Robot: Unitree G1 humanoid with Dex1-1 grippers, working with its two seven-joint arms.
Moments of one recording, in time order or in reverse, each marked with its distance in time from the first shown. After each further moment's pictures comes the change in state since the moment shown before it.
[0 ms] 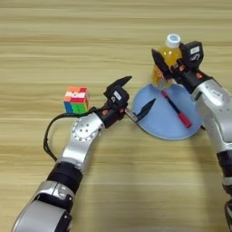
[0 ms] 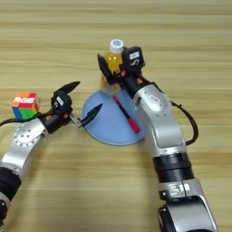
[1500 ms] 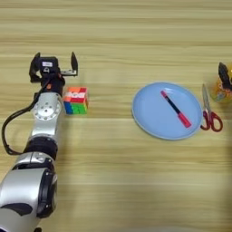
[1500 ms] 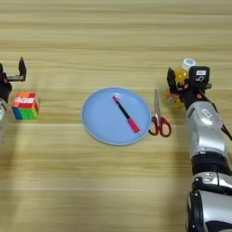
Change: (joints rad) left arm -0.230 0.135 0.361 0.363 0.006 -0.098 0.596; right arm -0.059 -0.216 -0.315 0.569 0.022 -0.306 -0.053
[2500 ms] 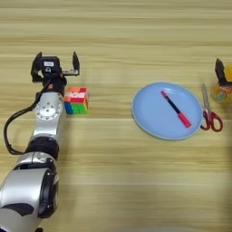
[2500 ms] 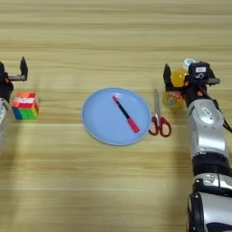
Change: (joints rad) left arm 0.000 -0.010 -0.001 -0.012 0.000 0.000 0.000; right arm 0.013 -0.004 0.009 -0.051 -0.070 -0.040 -0.041
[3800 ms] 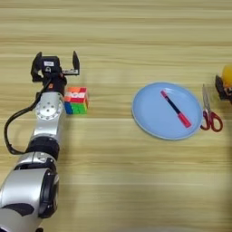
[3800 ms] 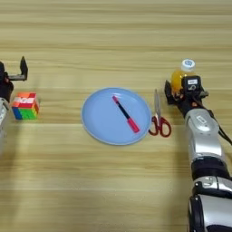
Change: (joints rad) left arm 0.000 -0.003 0.000 -0.004 0.000 0.000 0.006; right arm 0.015 -0.001 0.026 0.105 -0.079 0.034 -0.001
